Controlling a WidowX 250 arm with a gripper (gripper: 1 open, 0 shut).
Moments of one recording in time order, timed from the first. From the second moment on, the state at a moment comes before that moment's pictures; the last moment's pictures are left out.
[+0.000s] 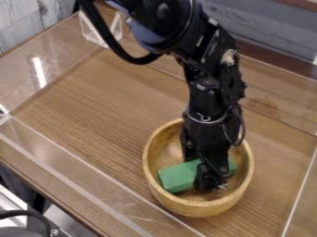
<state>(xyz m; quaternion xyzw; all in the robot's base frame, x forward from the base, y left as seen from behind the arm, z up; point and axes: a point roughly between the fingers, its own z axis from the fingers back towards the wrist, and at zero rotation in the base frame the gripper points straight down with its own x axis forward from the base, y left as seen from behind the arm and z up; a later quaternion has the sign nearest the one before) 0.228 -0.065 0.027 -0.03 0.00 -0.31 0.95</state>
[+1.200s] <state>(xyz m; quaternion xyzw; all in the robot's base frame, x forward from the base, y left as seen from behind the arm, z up) 0.221 -0.072 0.026 -0.04 0.01 -0.29 0.96</state>
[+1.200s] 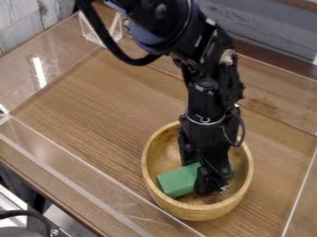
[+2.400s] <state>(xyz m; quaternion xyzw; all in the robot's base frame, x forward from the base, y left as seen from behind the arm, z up) 0.215 -0.076 0.026 -0.05 0.02 -0.27 0.96</state>
